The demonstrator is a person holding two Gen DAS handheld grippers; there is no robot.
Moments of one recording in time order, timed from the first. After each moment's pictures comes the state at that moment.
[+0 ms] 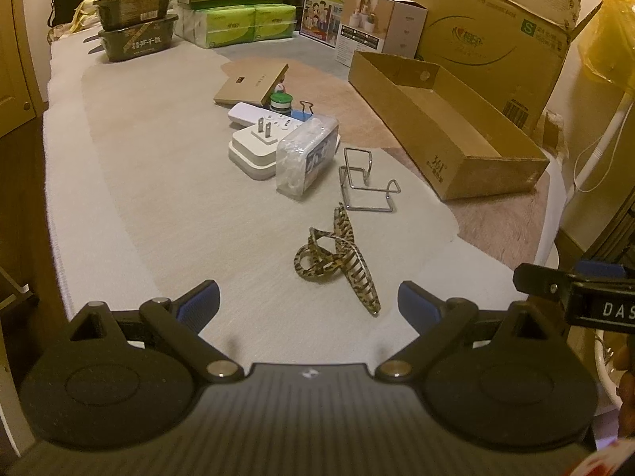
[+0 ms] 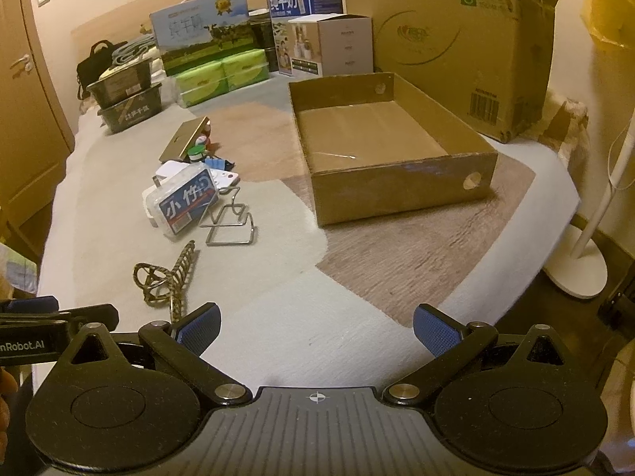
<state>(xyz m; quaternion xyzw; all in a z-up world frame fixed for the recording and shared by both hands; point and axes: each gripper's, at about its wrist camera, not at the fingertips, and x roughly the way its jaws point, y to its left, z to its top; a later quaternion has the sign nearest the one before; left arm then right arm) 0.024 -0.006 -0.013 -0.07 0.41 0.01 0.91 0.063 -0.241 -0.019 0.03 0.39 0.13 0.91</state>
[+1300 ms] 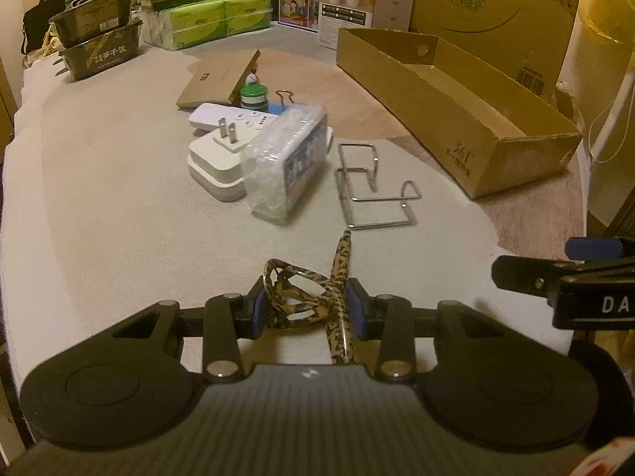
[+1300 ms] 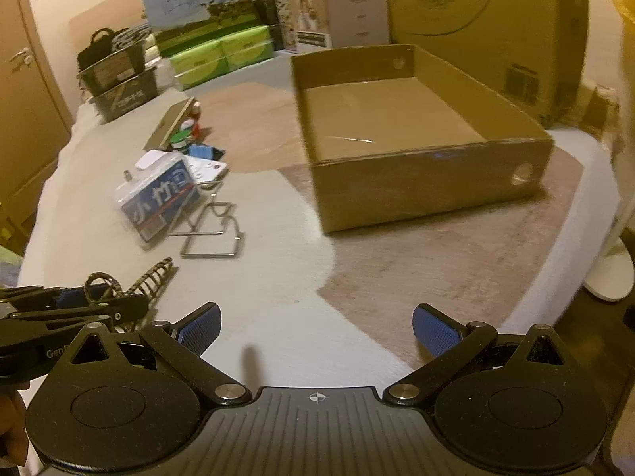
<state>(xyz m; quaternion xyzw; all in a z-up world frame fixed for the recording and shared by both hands) 0.096 -0.018 -0.060 -0.01 0.42 0.00 0.91 0.129 -0.231 -0.062 0.03 0.41 0.16 0.90</state>
